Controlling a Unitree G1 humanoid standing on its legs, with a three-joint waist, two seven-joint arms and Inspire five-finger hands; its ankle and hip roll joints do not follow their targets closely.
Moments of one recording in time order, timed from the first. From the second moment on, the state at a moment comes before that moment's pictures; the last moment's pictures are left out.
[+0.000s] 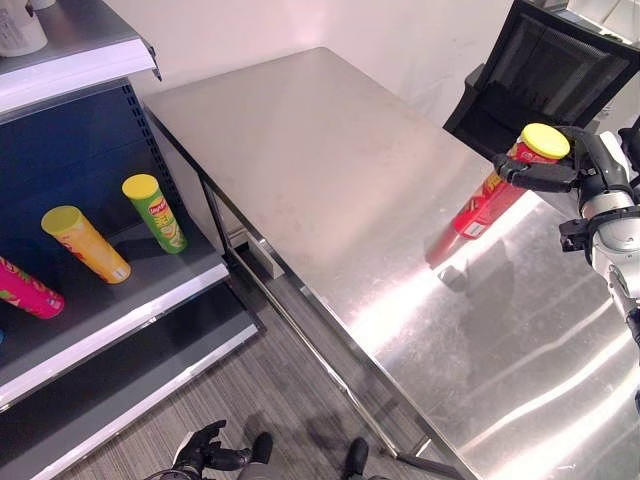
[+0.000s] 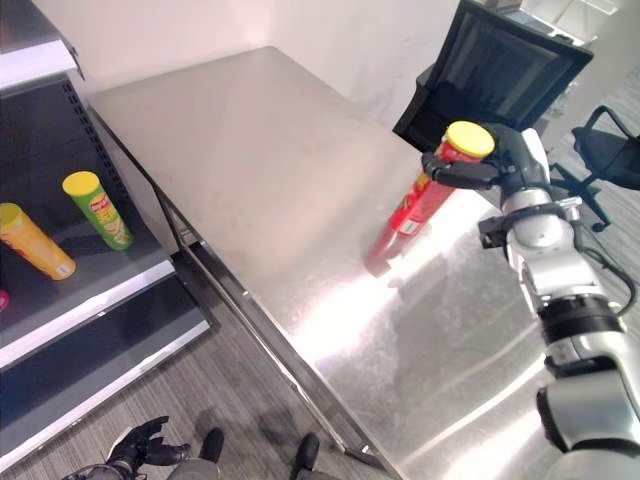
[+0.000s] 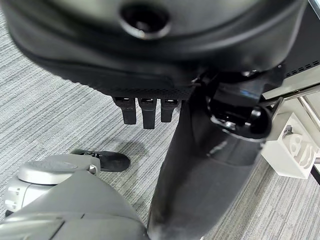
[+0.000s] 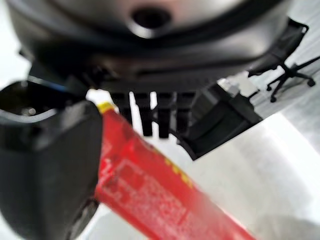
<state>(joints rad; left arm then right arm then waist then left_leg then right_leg) 0.14 0.34 -0.14 0.86 -0.17 -0.02 0.04 -0.82 -1.01 0.39 0.66 0.48 0.00 -0.11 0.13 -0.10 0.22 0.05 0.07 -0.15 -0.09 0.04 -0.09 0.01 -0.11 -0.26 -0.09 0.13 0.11</state>
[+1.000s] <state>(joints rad) 0.12 0.30 -0.08 0.84 -0.19 -0.02 0.05 -0.45 -0.85 -0.04 -0.06 0.44 -0.09 -0.20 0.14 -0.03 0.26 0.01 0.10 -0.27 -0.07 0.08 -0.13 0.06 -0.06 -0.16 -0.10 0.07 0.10</state>
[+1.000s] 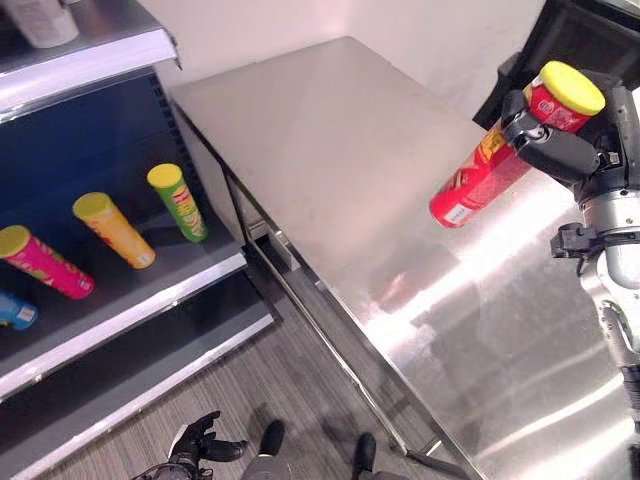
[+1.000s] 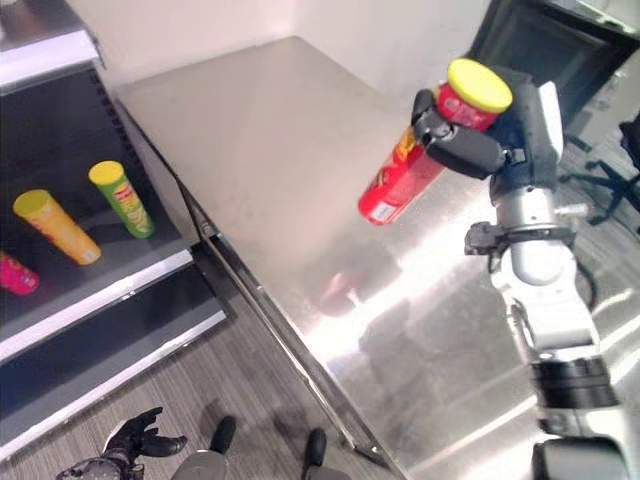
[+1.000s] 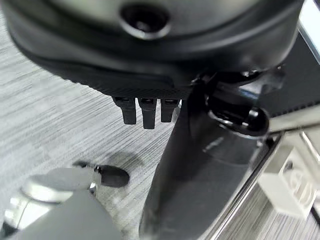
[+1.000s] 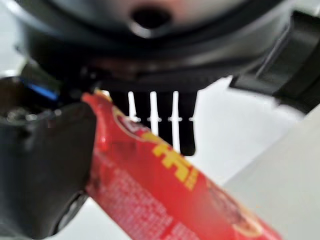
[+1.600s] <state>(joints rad) 0.16 0.36 -0.06 0.88 -0.15 0.00 0.03 -0.41 -0.80 -0.04 -0.21 0.45 -0.16 -0.13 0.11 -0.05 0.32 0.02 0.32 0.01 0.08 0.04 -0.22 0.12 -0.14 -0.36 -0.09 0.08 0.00</state>
